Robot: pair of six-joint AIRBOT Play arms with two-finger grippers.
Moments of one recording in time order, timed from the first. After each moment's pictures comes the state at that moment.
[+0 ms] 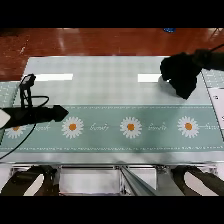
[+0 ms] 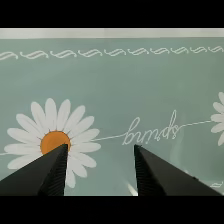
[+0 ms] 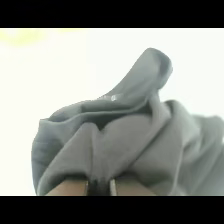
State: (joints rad) left arm -0.09 -0.69 0.64 1.14 -1.04 -1.52; right arm -0.14 -1.10 1.25 -1.23 0.85 1.50
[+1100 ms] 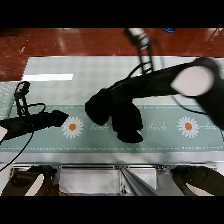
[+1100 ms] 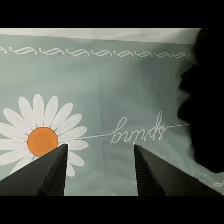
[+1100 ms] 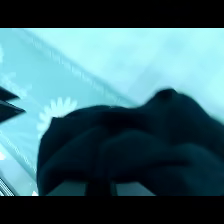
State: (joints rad) left arm -0.09 -0.55 0.54 1.11 -0.99 -1.54; right arm 0.67 -1.19 1.32 -1.21 1.00 1.63
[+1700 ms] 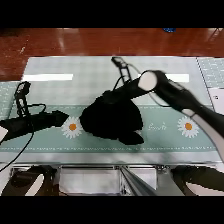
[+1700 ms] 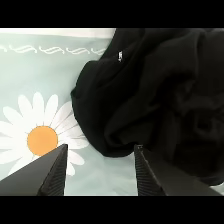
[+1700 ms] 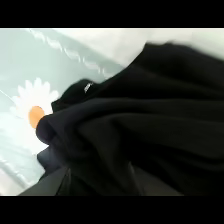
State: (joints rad) left arm -0.09 -0.55 0.54 1.11 -1.00 -1.54; right arm 0.57 -1.40 1.29 -1.04 0.95 1.59
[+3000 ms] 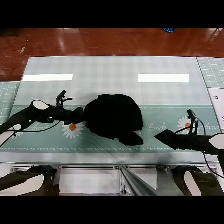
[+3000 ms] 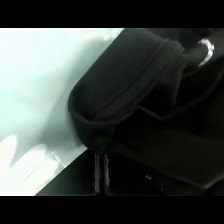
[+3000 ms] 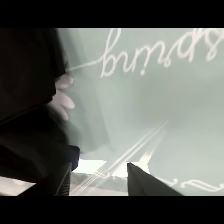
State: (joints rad) left arm -0.11 -1.34 0.62 0.60 -0.86 -1.23; right arm -0.19 -0.56 0.22 -0.87 1.16 1.49
